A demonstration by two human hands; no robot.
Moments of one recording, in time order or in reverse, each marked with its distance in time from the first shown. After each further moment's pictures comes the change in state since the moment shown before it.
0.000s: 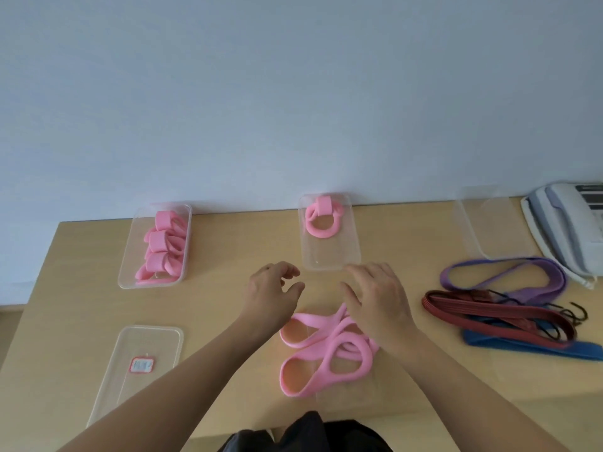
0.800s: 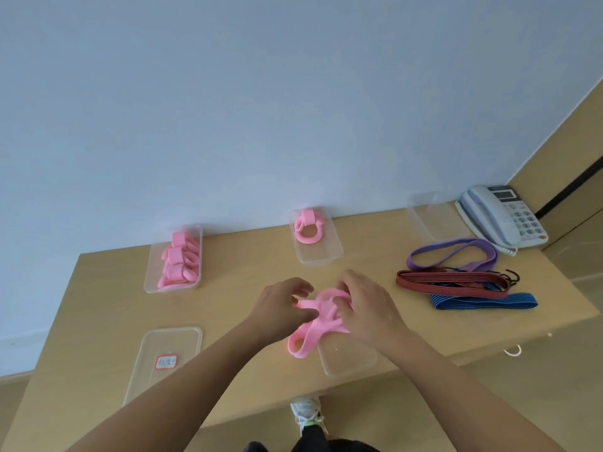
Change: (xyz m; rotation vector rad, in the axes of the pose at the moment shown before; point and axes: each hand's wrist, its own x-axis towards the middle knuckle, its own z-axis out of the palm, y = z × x) left_hand -0.084 -0.002 -0.034 -0.005 -0.290 0.223; right_hand -0.073 -0.077 -0.065 0.109 -0.173 0.148
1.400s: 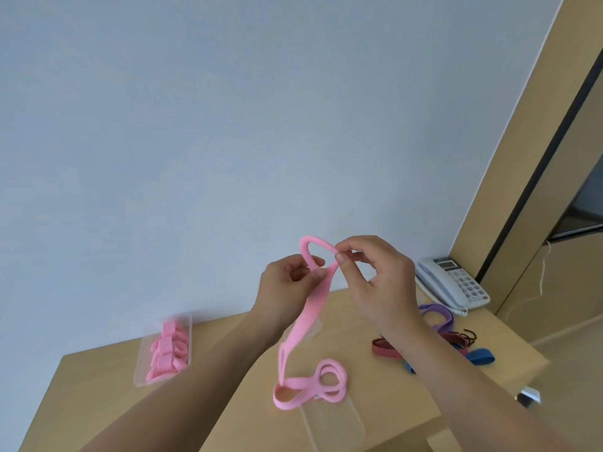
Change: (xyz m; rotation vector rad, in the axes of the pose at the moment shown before) left_hand -0.044 0.147 -0.081 -0.570 0.215 0.416; right_hand -0.010 -0.096 -0.168 0.309 0.883 -0.419
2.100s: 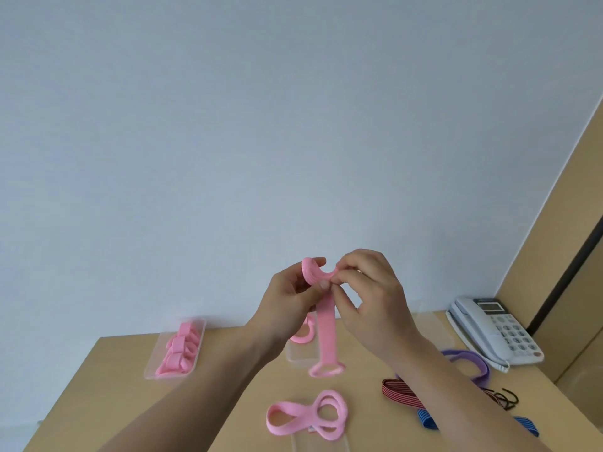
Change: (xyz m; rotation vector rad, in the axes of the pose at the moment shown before) left_hand 0.004 0.022 0.033 -0.087 0.025 0.014; right_hand 0.022 0.050 -0.008 -0.092 -0.117 -0.336
